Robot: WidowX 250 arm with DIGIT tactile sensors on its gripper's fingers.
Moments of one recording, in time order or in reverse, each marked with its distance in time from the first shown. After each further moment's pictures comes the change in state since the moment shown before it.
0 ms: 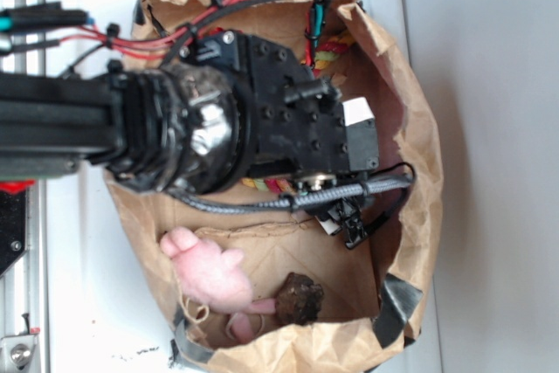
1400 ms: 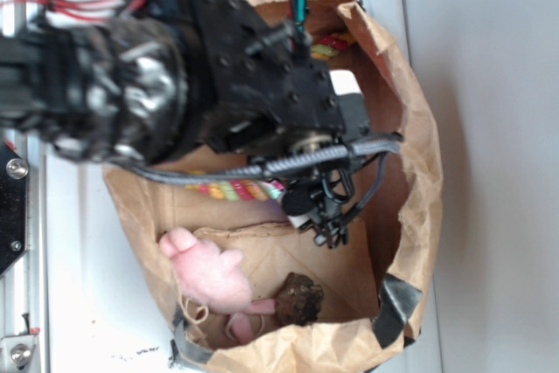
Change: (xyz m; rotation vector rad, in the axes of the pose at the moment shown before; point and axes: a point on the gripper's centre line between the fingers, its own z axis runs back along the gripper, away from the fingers) arm -0.015 -0.001 0.041 -0.088 0.148 -0.012
